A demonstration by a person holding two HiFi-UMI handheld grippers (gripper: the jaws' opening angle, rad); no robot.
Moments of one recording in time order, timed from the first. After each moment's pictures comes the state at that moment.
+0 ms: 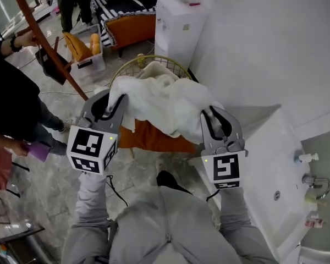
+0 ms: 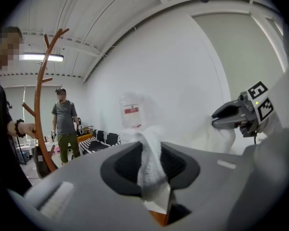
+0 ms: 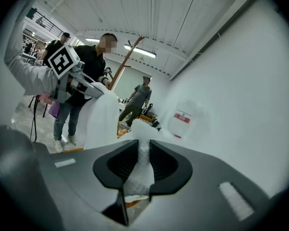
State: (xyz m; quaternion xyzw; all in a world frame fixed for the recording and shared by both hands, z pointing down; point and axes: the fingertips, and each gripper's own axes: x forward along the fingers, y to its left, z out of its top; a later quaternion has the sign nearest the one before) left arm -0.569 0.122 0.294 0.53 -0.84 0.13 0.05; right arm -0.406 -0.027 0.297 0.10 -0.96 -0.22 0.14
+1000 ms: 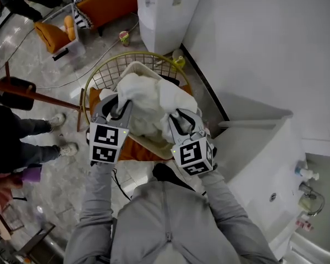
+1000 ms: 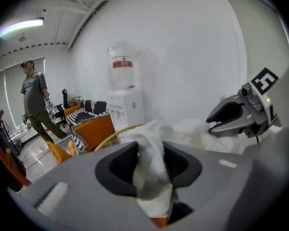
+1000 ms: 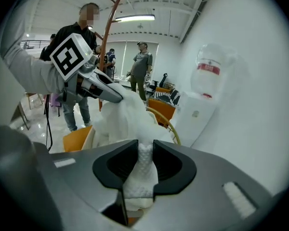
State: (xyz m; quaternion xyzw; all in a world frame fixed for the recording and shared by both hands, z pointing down) left arm -0.677 -0.039 0.499 0.55 -0.78 0.20 0.22; right arm -0.545 -0.114 0.516 0.01 -0.94 -0.10 0.32
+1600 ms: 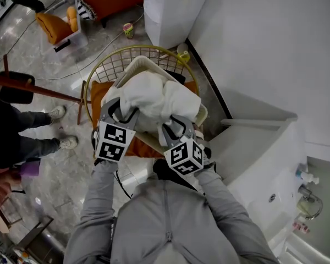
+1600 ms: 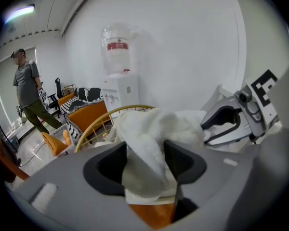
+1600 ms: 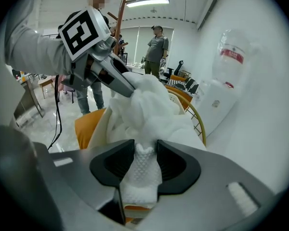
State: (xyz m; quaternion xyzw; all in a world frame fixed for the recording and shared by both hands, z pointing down) left arm -0.659 -0.024 0.557 0.56 -0.74 0.24 0.28; right arm -0.540 -0.070 0.587 -0.06 -0.91 -0.11 0.40
